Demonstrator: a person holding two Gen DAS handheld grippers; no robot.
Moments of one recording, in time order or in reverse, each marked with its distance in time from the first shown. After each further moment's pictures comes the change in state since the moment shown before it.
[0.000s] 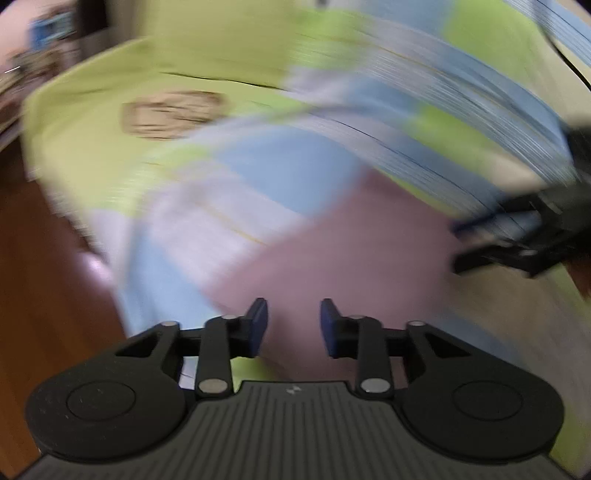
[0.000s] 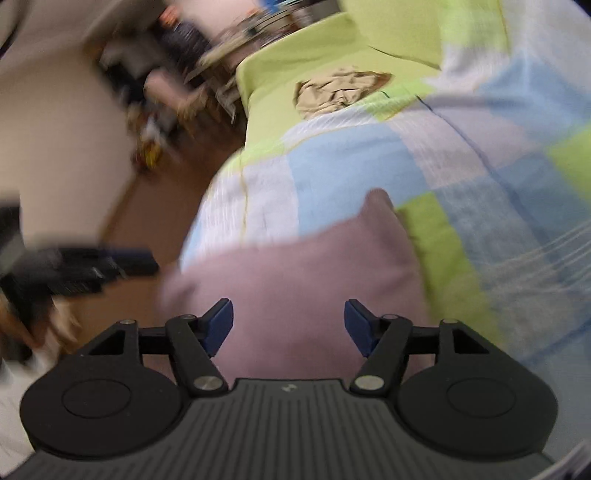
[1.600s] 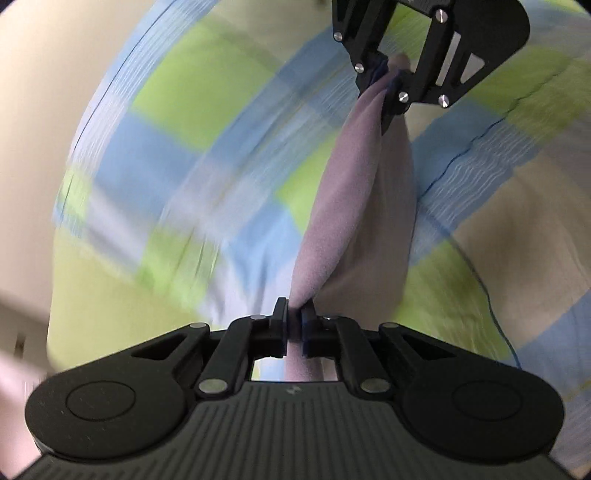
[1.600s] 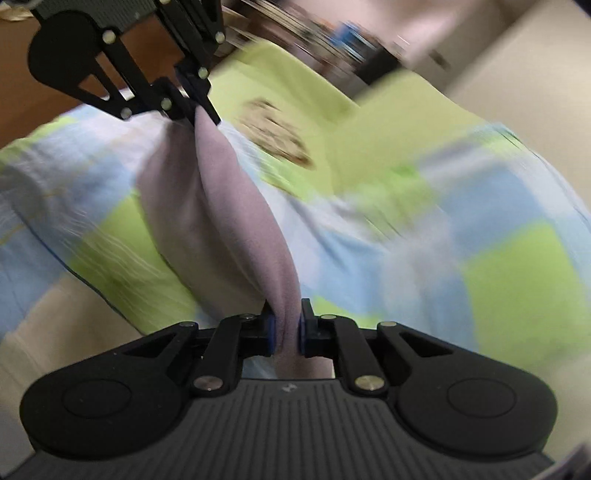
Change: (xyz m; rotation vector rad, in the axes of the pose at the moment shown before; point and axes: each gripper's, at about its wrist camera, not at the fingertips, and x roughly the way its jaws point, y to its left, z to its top) left arm 0.029 -0.115 0.081 1.261 -0.322 0.125; right arm -0.100 0.021 -0.007 -0.617 0.030 -0.749
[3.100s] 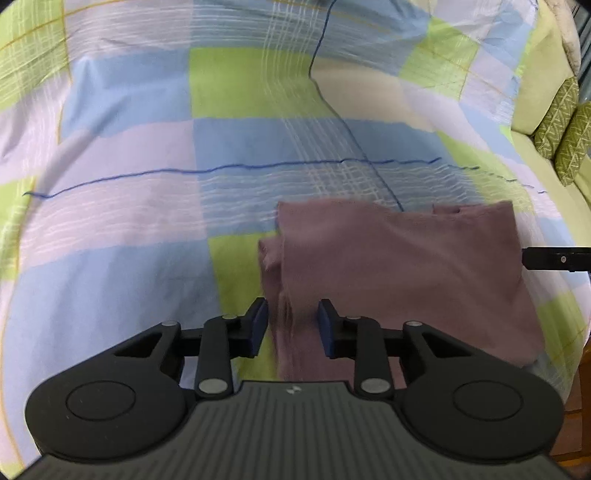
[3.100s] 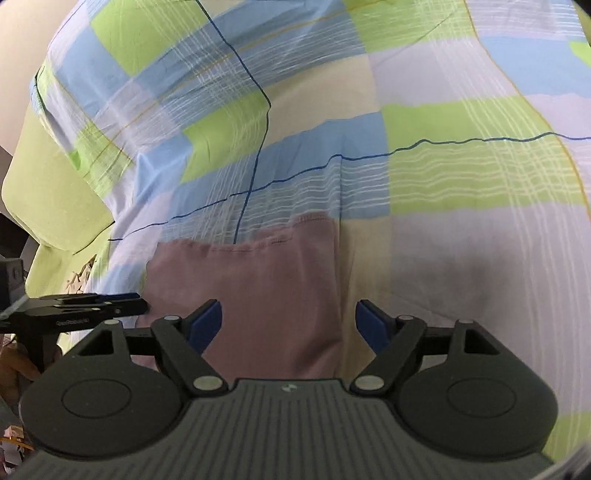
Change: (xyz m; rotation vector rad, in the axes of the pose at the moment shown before) left arm 0.147 0.068 -0.144 -0.678 0.027 -0.809; right arm -0.034 0.134 -0.085 1.848 0.163 -0.235
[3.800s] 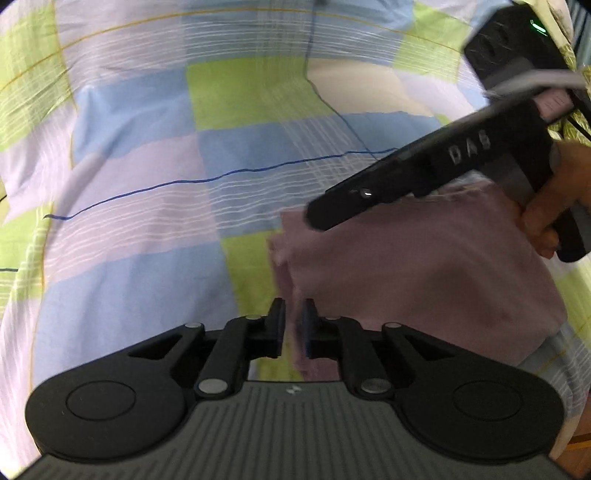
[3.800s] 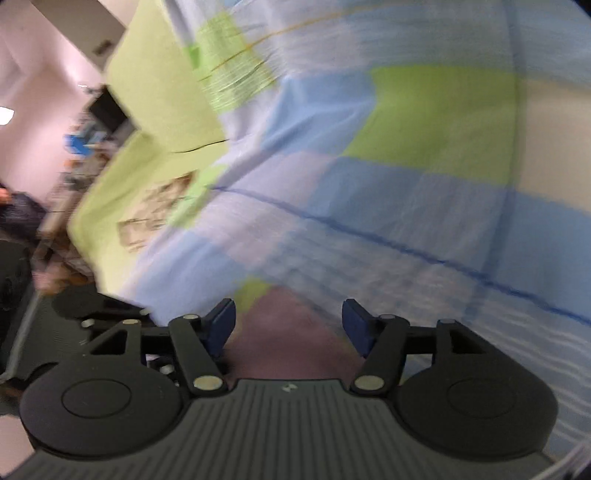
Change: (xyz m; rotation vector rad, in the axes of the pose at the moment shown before) left arm -0.014 0.001 -0.002 0.092 -0.005 0.096; right arm 0.154 0.119 0.076 -0.430 0.278 0.418
